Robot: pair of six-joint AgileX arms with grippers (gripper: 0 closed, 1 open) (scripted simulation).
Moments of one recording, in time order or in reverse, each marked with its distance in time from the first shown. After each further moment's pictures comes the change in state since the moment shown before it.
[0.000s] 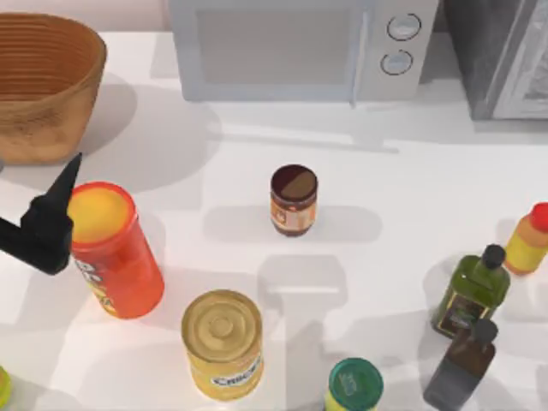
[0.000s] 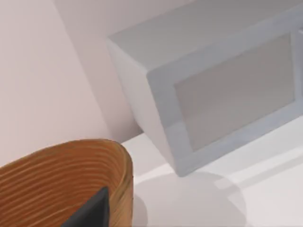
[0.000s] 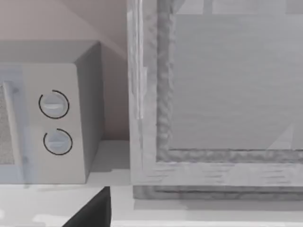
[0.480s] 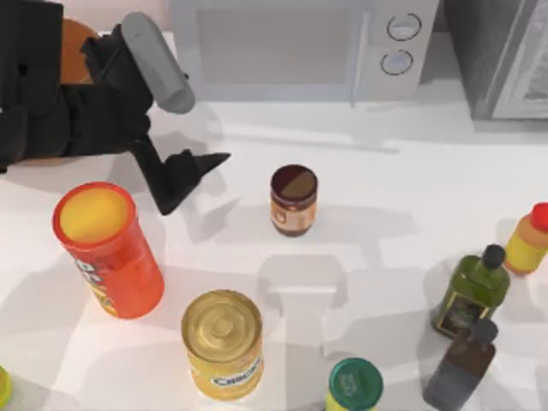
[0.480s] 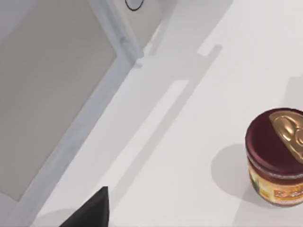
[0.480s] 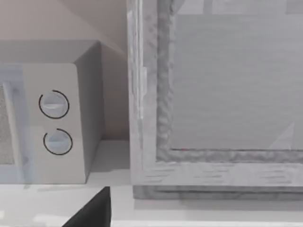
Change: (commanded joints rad) left arm -0.134 0.905 0.493 -0.077 0.323 0.387; right arm 0.000 0.000 0.000 0.000 0.000 0.000
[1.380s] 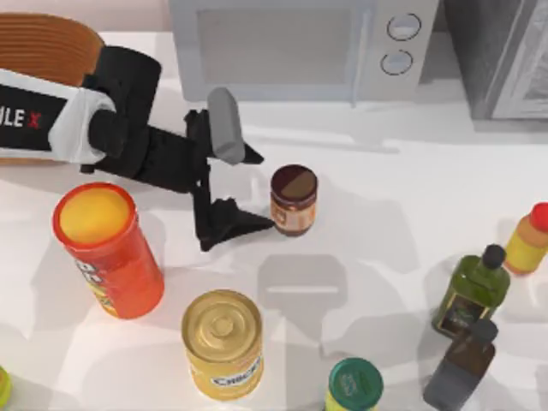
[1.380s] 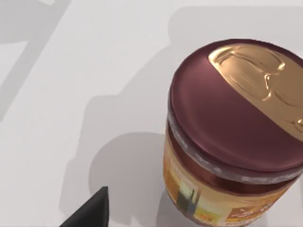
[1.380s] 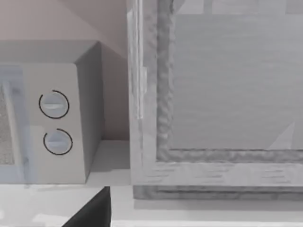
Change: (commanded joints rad) left arm -0.014 0.575 0.263 -0.087 0.314 0.202; right arm 0.000 0.000 0.000 0.000 0.000 0.000
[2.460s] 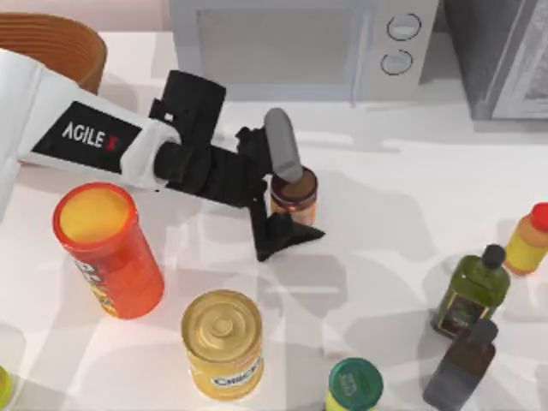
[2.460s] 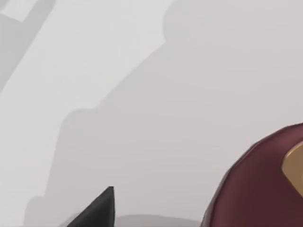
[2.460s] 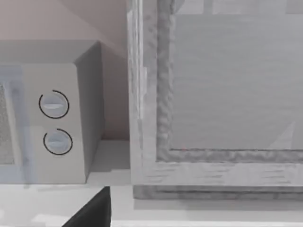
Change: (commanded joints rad) left arm -0.130 0.167 0.066 0.214 -0.066 -0.151; right arm 0.000 0.000 0.000 0.000 0.000 0.000
